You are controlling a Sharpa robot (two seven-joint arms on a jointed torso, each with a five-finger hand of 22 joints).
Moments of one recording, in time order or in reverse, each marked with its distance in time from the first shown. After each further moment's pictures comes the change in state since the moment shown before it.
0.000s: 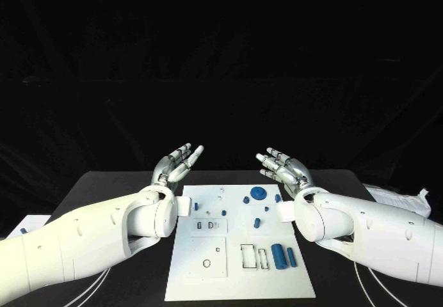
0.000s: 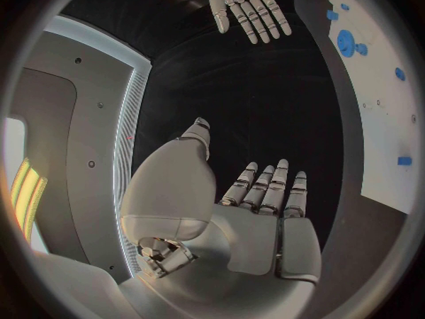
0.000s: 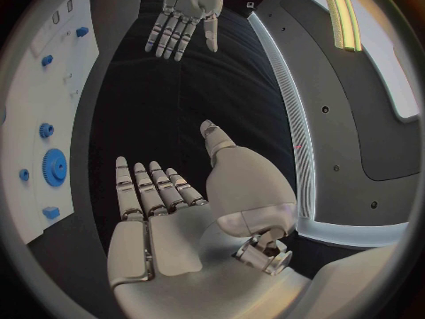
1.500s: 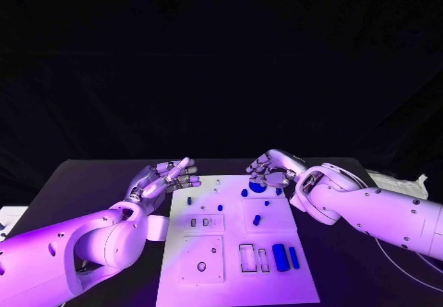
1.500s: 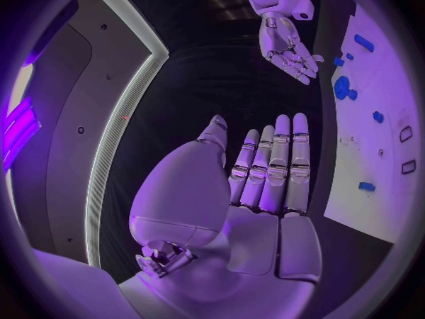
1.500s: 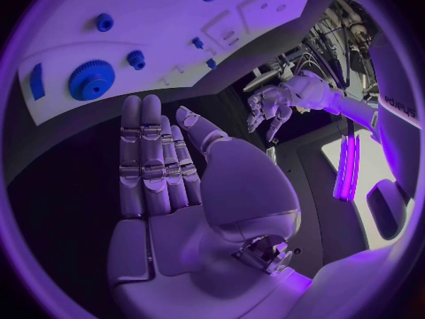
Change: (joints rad) left arm 0.018 -0.218 0.007 0.282 0.034 0.218 0.030; left_hand 0.174 0.094 -0.040 -0.064 0.000 0.598 0.077 0.070 0.032 0.720 -0.017 0.077 0.034 0.709 -0.066 0.151 0.079 0.094 0.739 -0.033 0.321 0.133; right arm 0.087 -0.050 0.058 -0.048 -1.213 0.142 -0.370; right_hand 0.167 -0.097 0.263 -0.195 -0.078 0.784 0.030 0.044 0.037 0.852 -0.125 0.036 0.027 1.141 -0.196 0.188 0.066 0.108 0.722 -0.168 0.542 0.242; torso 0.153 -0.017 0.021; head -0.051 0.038
